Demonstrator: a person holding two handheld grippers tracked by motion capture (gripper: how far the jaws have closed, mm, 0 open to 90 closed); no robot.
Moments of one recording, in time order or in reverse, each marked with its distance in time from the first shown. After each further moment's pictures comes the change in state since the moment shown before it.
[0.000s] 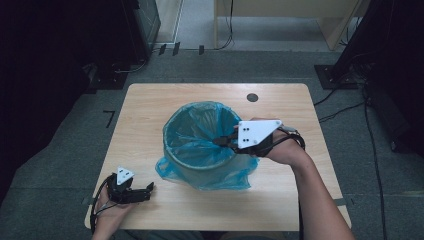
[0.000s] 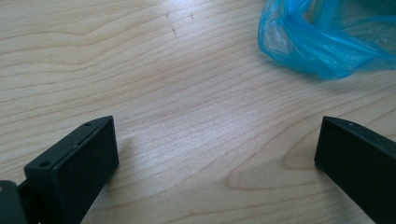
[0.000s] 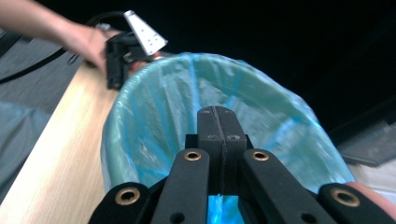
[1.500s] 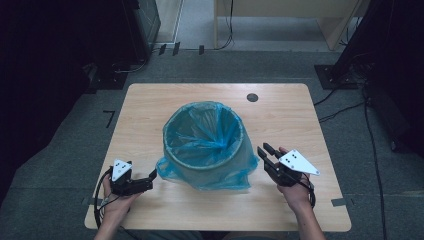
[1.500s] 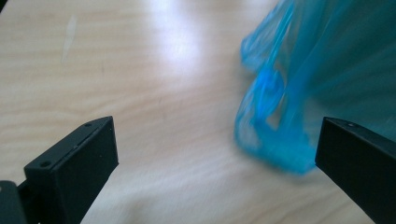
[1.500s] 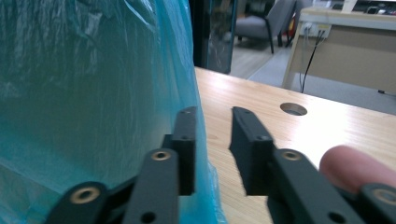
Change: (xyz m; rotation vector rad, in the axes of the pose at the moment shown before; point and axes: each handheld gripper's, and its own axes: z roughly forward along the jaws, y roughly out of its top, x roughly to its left) left arm -0.003 0.021 -0.003 -0.197 -0.030 -0.072; right arm 0.081 -0.146 -0.018 -0.090 -0.763 0.661
